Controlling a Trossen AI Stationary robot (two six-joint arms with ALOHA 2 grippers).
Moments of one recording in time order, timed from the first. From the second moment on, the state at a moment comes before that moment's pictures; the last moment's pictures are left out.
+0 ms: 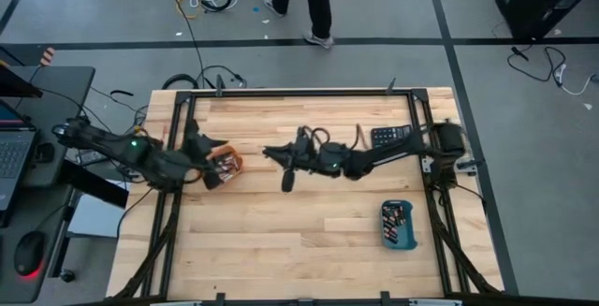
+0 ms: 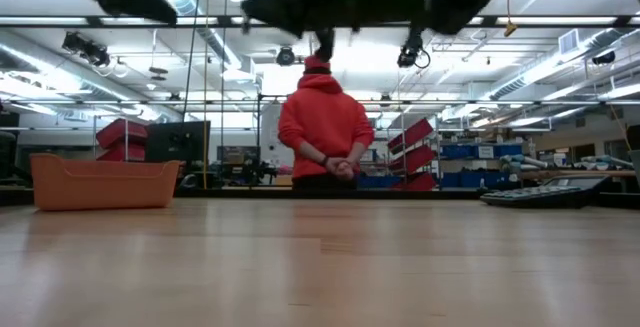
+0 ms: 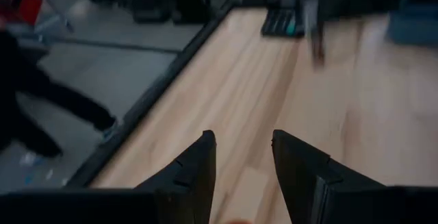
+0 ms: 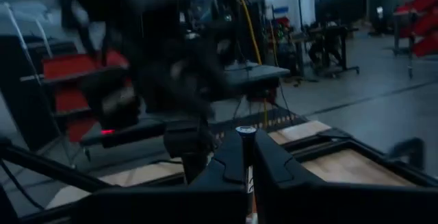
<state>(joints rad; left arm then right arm) -0.37 0.69 0.75 -0.68 -0.80 -0.30 0.04 1.89 1.12 0.86 0.28 0.17</state>
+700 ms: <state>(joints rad) -0.37 0.48 0.87 -0.68 -0.75 -0.18 0.01 2.54 1.87 0.65 0.31 0.18</state>
